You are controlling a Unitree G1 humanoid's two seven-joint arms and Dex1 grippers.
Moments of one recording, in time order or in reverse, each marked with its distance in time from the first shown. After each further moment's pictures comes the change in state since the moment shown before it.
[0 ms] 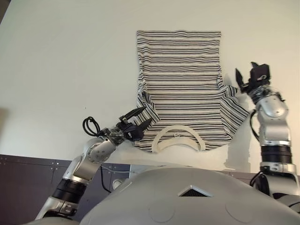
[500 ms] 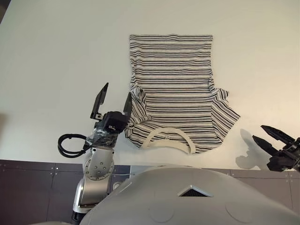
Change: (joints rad) left arm 0.233 -0.351 0.098 -0.499 0.072 0.375 0.191; right arm 0.616 -0.390 -0.205 0.144 -0.677 -1.173 -0.402
